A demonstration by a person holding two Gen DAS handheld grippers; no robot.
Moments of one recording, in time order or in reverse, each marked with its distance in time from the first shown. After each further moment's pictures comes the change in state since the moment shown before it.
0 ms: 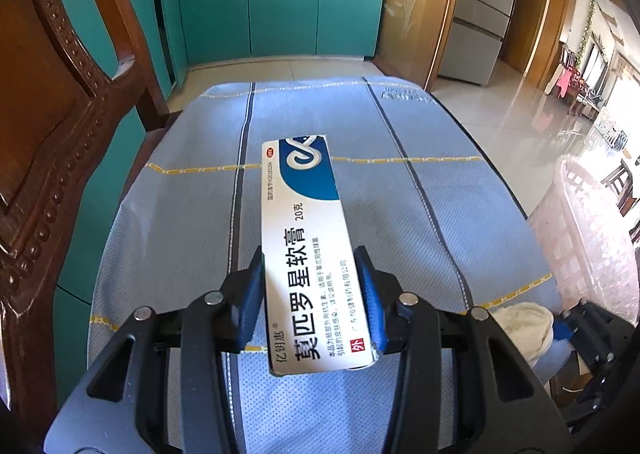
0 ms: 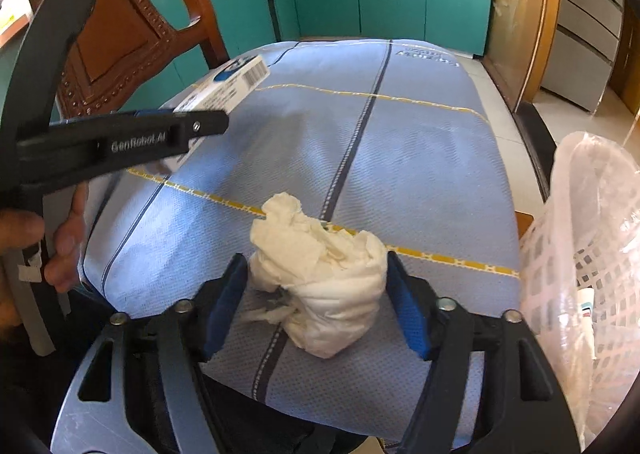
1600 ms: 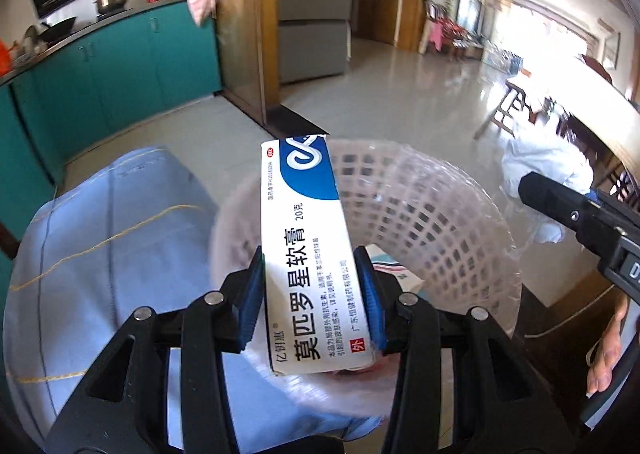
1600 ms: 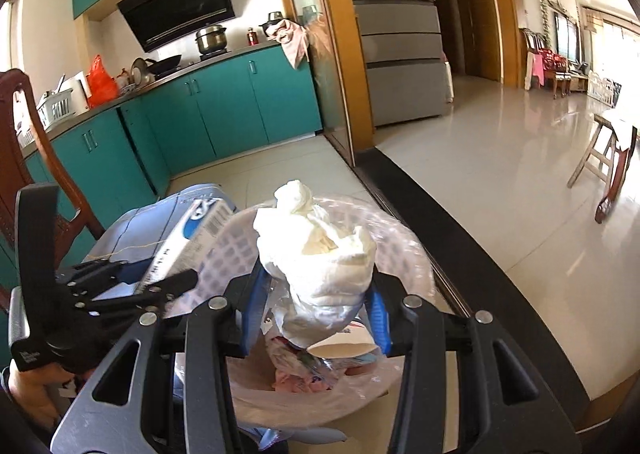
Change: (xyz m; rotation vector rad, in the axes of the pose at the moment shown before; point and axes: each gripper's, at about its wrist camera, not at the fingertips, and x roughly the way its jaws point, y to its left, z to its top) left arm -0.053 -0.273 -0.012 0.387 -0.084 -0.311; right arm -0.214 -0.204 -0.093 0.408 -0.414 -0.327
